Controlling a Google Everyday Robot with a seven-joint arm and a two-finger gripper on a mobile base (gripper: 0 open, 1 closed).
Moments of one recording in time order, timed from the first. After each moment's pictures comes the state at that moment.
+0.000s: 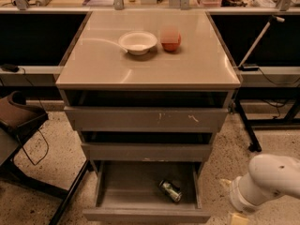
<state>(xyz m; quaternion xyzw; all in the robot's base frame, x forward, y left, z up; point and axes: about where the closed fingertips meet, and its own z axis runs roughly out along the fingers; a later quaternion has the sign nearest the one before) 0.350 -0.251 0.508 -0.63 0.76 0.11 0.08</state>
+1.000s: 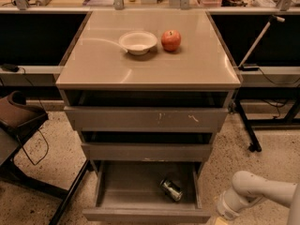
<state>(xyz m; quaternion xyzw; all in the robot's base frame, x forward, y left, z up) 0.371 -0.262 0.294 -0.51 0.83 0.21 0.03</state>
